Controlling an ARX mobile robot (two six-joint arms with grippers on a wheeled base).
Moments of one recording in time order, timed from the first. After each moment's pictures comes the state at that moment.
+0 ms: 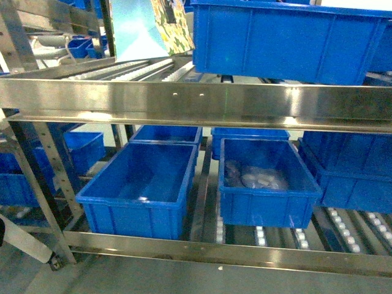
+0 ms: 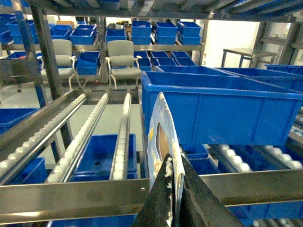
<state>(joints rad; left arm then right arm) -0.44 1.48 1.01 0.52 -0.30 -0.04 0.00 0.97 0.52 0.36 -0.08 0.02</state>
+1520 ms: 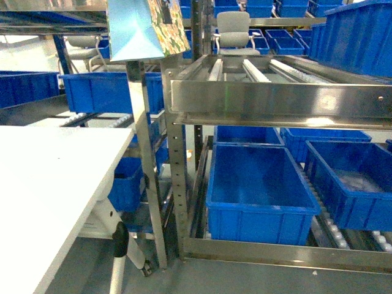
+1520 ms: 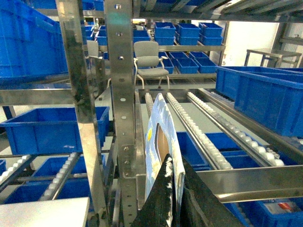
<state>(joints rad) -0.44 1.48 1.01 0.52 -0.30 -0.04 0.00 0.97 0.52 0.36 -0.08 0.02</state>
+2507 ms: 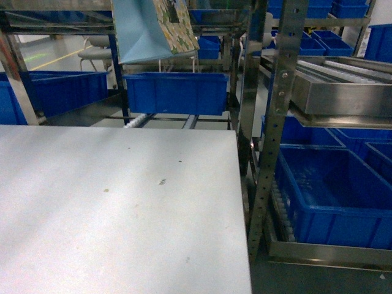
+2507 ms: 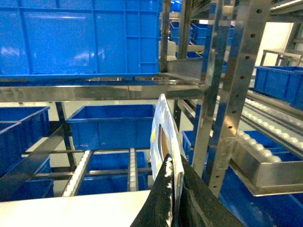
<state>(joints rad) -0.44 1.48 1.01 0.52 -0.30 -0.04 0.00 0.97 0.52 0.35 -0.08 0.02</state>
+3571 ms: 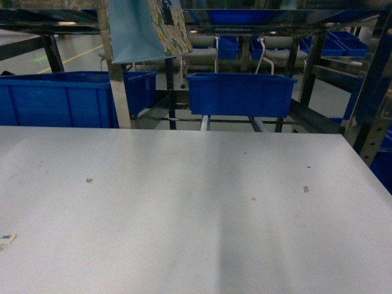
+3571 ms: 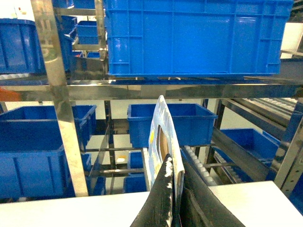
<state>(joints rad) -0.44 1.48 1.01 0.52 -0.30 -0.04 0.00 0.97 0.52 0.35 -0.08 0.02</state>
